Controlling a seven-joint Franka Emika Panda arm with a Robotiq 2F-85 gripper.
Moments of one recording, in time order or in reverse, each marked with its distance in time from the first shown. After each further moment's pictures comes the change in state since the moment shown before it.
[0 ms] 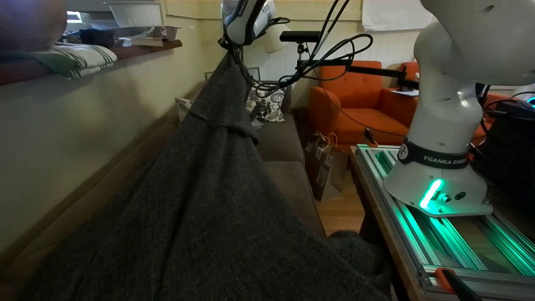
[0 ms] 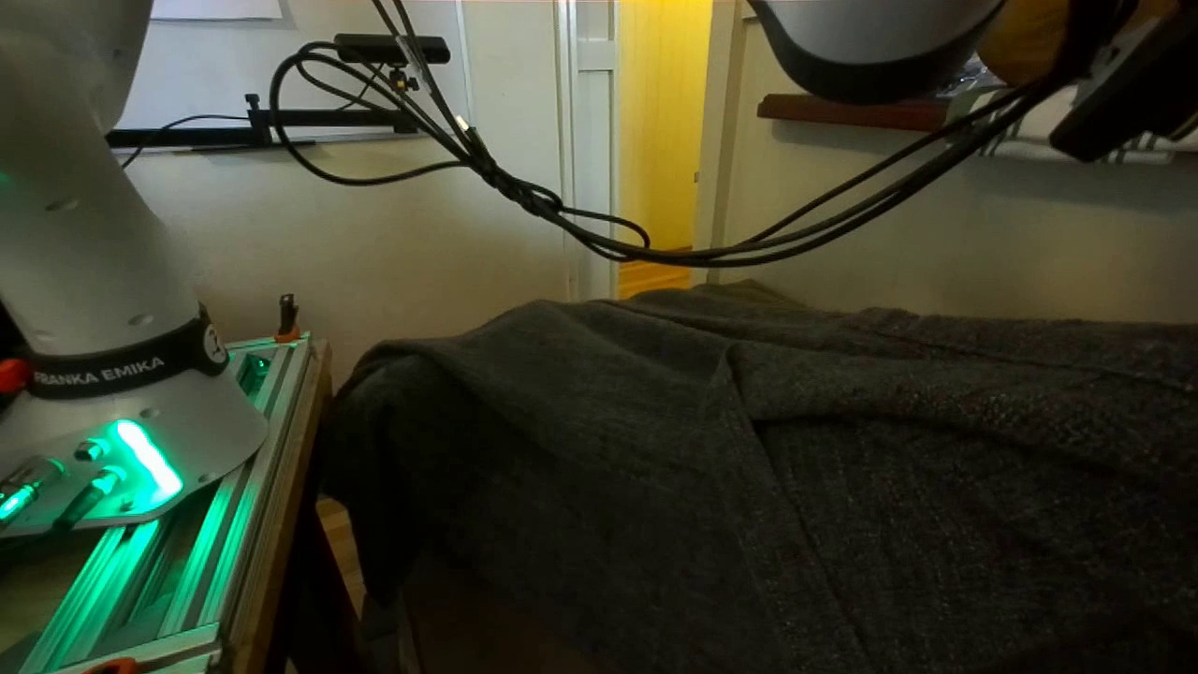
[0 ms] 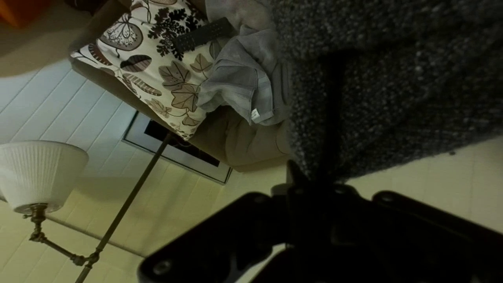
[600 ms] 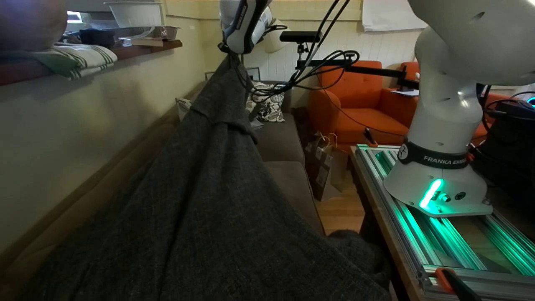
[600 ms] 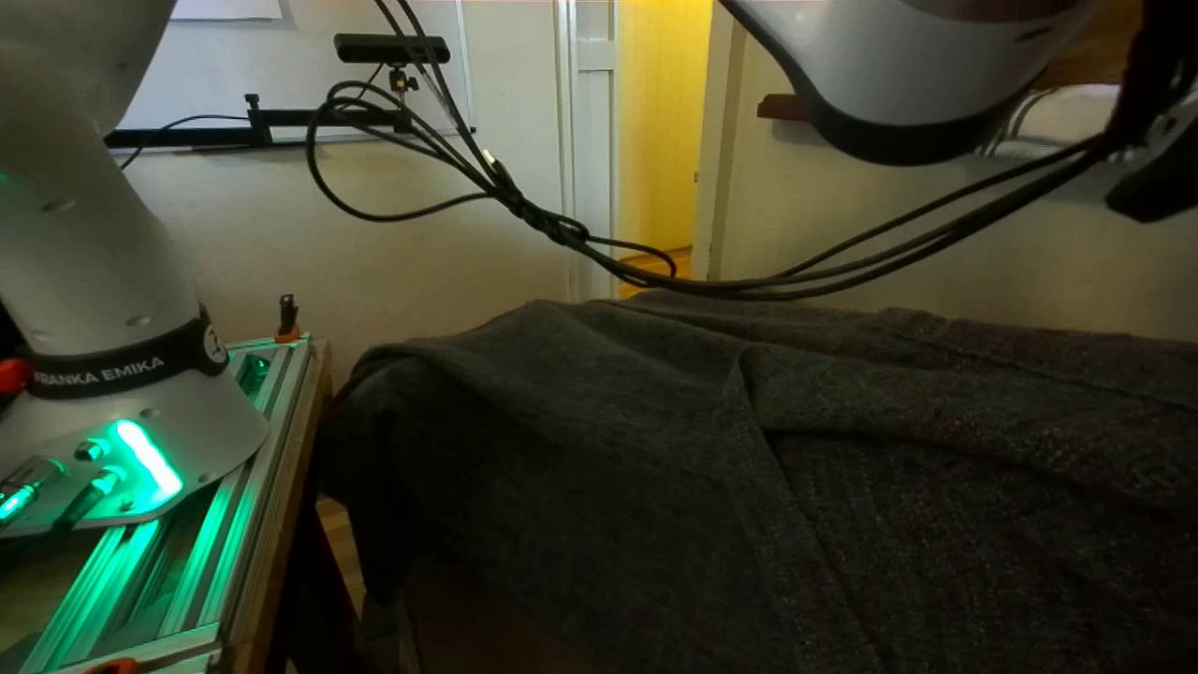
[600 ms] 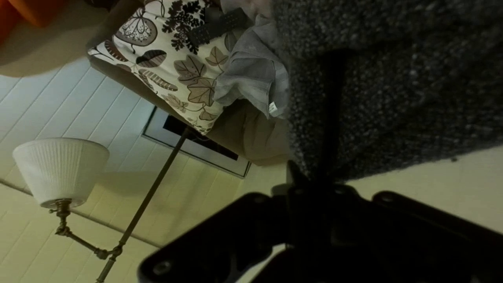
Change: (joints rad) arm -0.030 0.128 -0.023 0.080 0.020 0.028 0.086
